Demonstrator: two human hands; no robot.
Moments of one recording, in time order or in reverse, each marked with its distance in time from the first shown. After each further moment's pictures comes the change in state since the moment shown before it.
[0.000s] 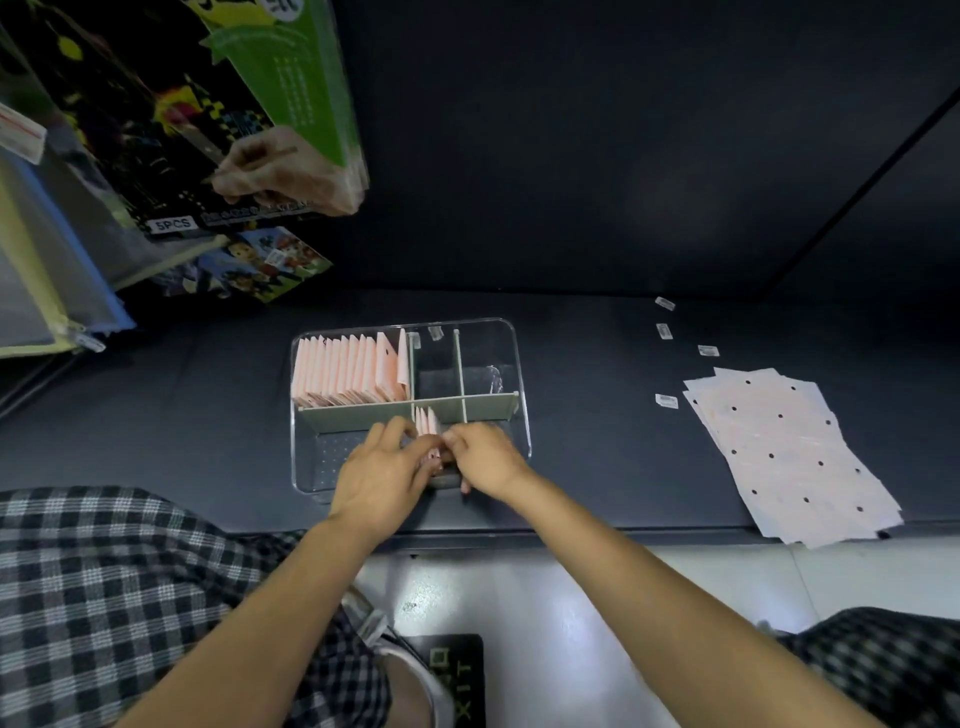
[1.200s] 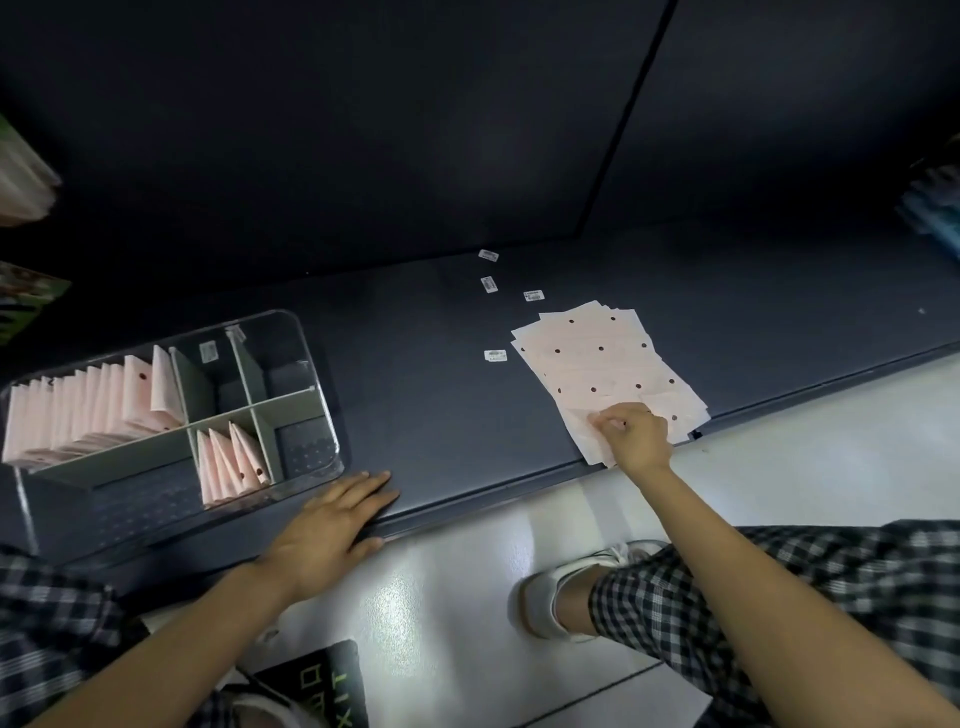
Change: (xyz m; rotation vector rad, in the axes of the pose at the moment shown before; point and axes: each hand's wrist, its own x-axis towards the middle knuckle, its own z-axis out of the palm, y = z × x) left_hand 0.017 0.100 0.078 0.081 -0.483 0.376; right_hand -0.119 0.307 -0.148 0.108 0.679 0.567
